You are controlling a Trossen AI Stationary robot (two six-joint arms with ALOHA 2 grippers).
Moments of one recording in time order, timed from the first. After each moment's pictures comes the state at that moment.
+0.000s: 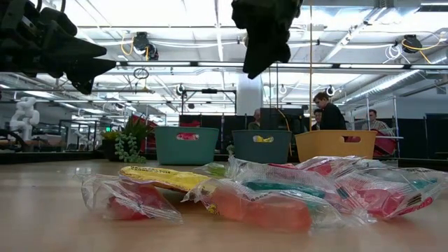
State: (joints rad) left arm -0.02 0.01 0.00 0.01 -0.01 -0.19; right arm -0.04 1.73 1.55 -0.88 0.10 0.32
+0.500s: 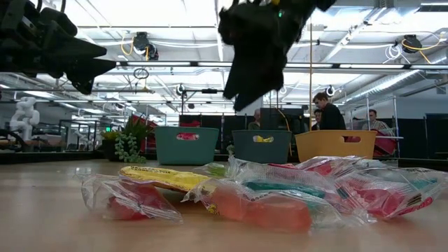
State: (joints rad) left arm -0.02 0.01 0.00 0.01 -0.01 -0.19; right arm 0.14 1.81 1.34 -0.51 0.11 0.41
